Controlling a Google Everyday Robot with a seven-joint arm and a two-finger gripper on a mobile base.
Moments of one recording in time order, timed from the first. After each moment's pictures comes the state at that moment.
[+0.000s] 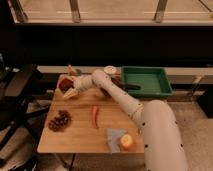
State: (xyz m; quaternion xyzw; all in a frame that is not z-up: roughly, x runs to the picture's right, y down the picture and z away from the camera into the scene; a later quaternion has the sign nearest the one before) arm -0.231 -0.018 0.914 -0.19 -0.50 0.17 0.83
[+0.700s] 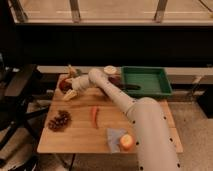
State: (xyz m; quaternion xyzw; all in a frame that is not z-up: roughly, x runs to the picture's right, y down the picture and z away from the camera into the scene) arm -0.238 -0.004 0.933 -0.23 -0.47 0.15 0.84
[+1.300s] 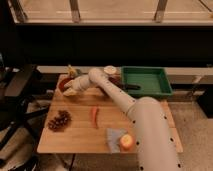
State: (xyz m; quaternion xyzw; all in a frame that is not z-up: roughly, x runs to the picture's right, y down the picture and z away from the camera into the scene) arm -0.234 -0.003 0.930 -0.23 -0.46 0.14 0.84
